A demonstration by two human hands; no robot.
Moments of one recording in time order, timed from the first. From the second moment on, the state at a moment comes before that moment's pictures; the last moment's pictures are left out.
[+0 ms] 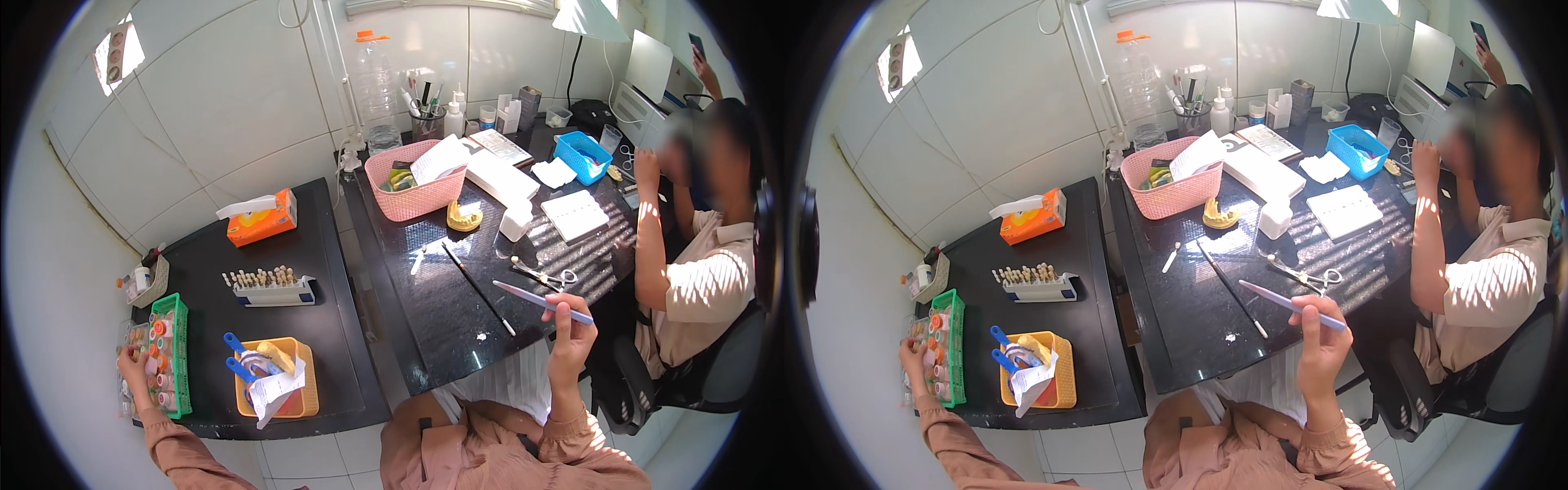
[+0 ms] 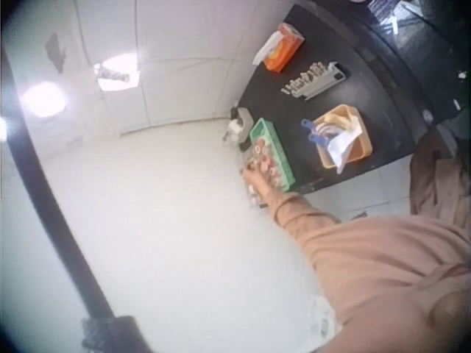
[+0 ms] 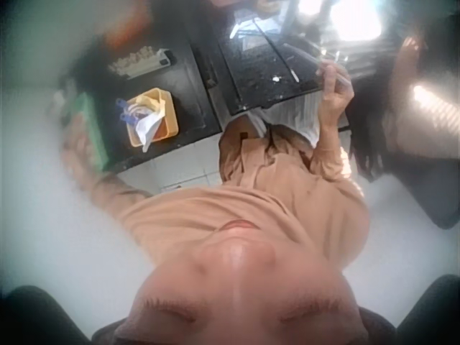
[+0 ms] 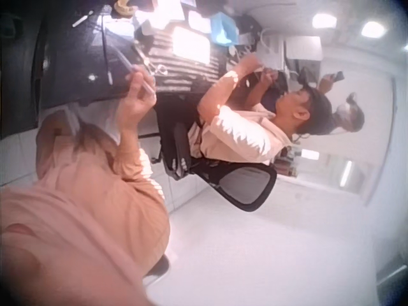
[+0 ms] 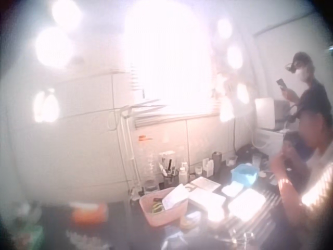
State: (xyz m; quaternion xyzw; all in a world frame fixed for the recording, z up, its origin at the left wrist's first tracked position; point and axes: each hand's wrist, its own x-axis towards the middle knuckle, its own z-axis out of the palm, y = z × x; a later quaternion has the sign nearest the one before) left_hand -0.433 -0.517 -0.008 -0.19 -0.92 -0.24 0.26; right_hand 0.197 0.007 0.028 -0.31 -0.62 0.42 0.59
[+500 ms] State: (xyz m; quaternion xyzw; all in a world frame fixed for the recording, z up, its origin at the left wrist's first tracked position) left_hand -0.364 -0.473 0.049 -0.16 -0.85 -0.31 0.39; right_hand 0.265 0.085 0.033 -0.43 -0.65 0.39 0.49
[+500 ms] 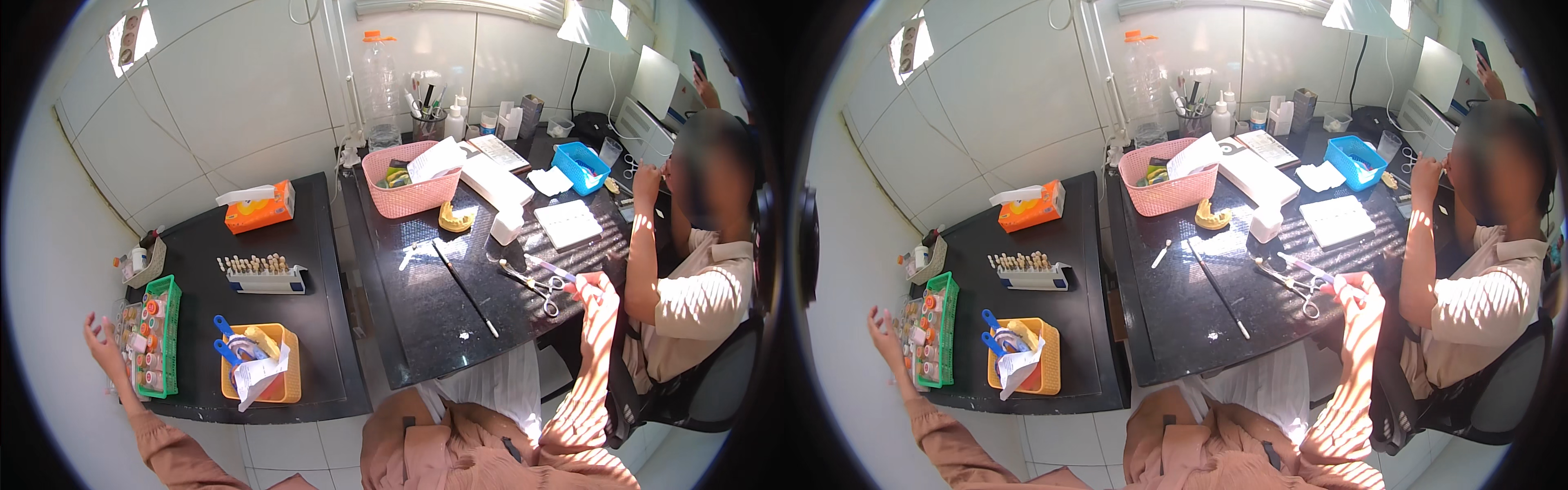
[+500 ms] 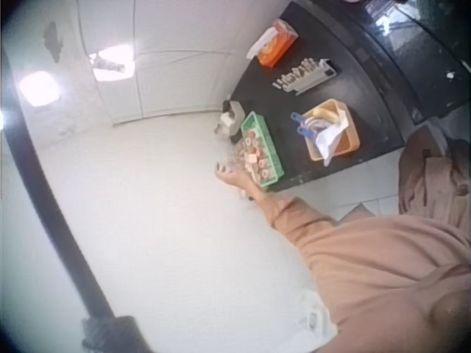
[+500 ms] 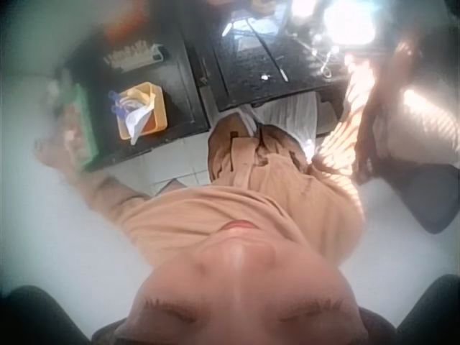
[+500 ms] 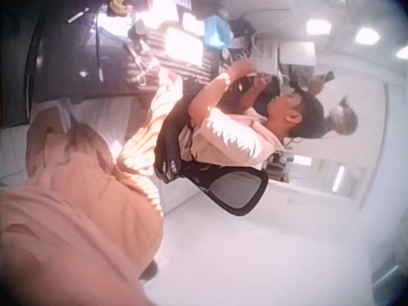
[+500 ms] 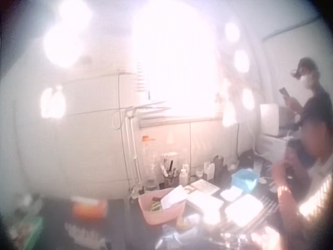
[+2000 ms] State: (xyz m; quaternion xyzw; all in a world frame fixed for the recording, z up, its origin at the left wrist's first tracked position) left_hand 0.042 -0.058 0.013 -0.35 -0.70 -0.60 -0.14; right_hand 0.150 0.068 0.038 -0.23 -0.96 0.02 0.12
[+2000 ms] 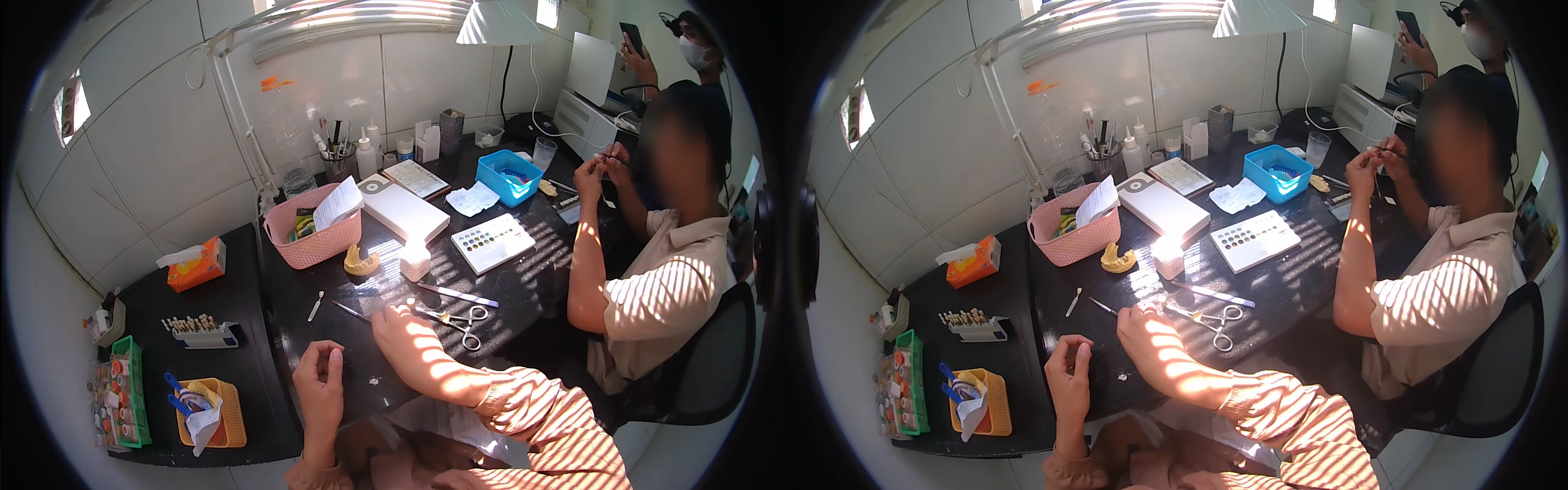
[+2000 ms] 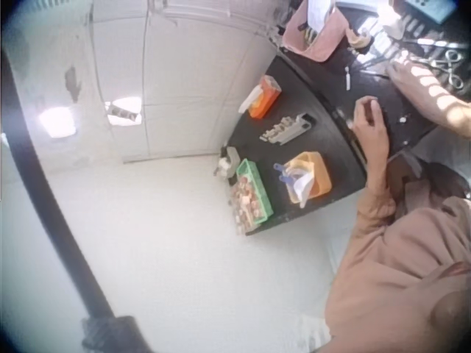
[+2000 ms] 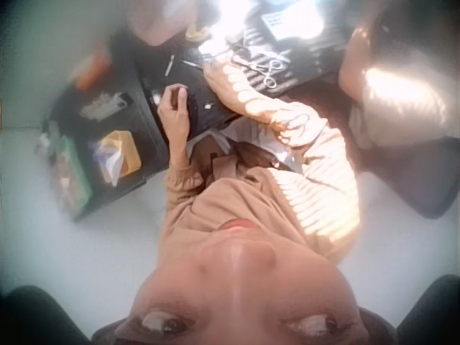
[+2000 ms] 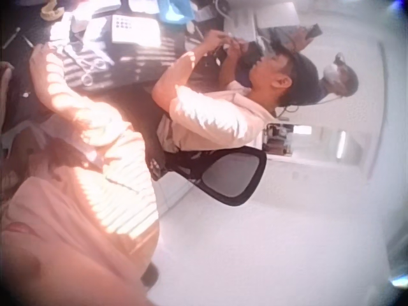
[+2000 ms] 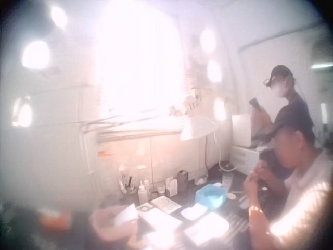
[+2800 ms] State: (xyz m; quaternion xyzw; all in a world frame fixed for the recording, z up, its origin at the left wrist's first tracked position) left_hand 0.042 -0.060 0.008 -0.35 -0.70 -0.61 -0.14; right_hand 0.235 0.096 0.084 -0.10 -0.72 0.60 0.34
